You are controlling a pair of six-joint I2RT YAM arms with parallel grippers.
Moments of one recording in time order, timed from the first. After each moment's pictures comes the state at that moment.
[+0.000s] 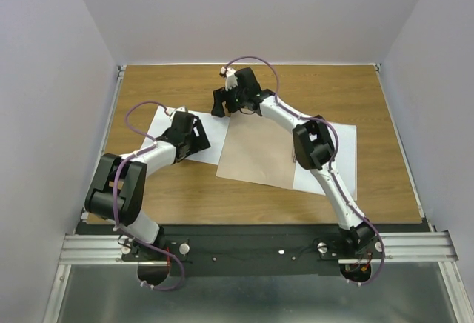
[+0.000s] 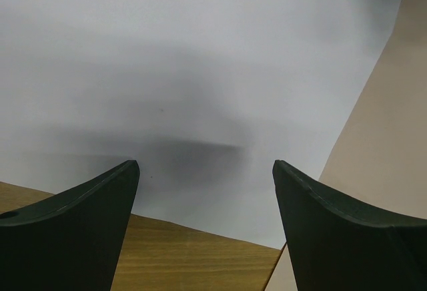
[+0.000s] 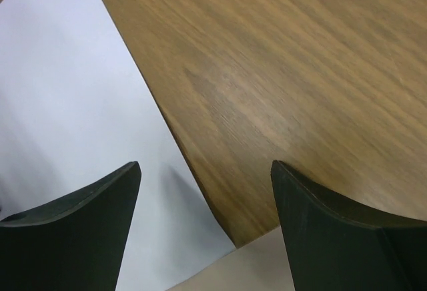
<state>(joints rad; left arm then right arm) -0.30 1.57 0.78 -0.08 -0.09 -0.59 0.58 2.64 2.28 -0.25 -0.40 0.12</state>
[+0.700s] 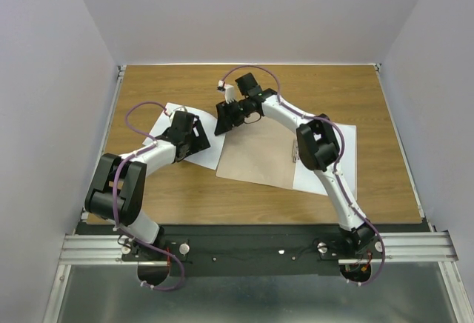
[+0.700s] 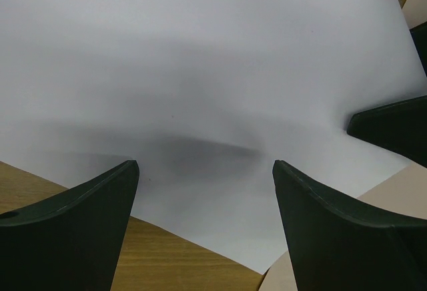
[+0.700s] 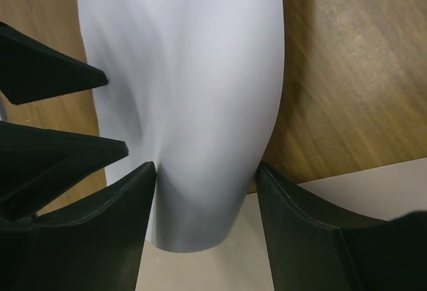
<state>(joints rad) -0.30 1.57 0.79 -0.11 -0.09 -0.62 0.59 2.53 2.15 -0.51 -0.73 0.04</state>
